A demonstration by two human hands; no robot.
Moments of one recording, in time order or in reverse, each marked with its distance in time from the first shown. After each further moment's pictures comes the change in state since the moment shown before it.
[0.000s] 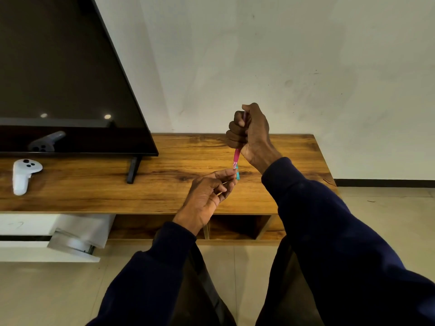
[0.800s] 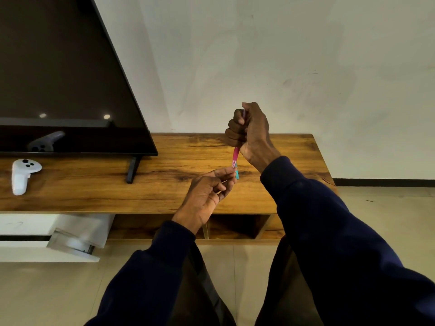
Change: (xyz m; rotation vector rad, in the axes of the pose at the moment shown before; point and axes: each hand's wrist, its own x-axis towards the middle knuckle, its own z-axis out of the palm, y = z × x) left_hand 0.005 0.000 -0.001 -0.042 -0.010 -0.001; right_hand -0.003 -0.001 0.001 0.021 0.000 -0.014
